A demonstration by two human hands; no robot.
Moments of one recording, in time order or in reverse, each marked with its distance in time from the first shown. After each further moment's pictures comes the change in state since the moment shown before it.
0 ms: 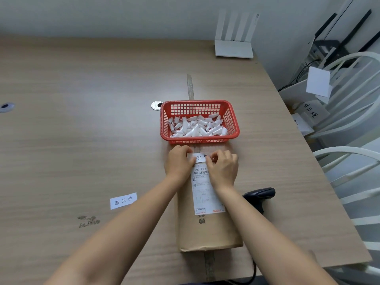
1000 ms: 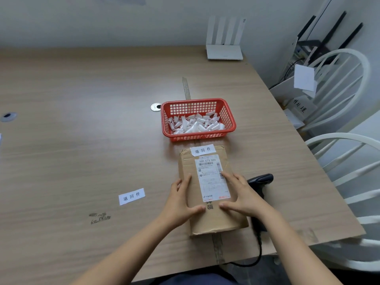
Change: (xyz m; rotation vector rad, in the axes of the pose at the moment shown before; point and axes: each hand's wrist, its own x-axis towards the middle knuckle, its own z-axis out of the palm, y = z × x) left_hand -0.115 -0.056 -0.014 -0.179 -0.462 0.030; right_hand -0.076 0.056 -0.071 0.086 -0.706 -0.057
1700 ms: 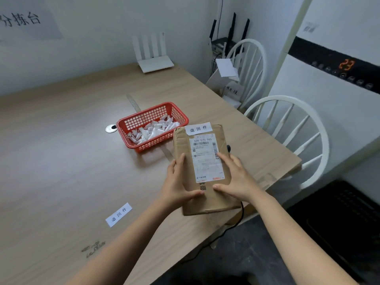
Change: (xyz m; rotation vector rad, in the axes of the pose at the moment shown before) left_hand -0.030 0.065 -0.023 0.121 -0.200 0.390; right_hand -0.105 -0.036 0.012 0.114 0.493 0.144
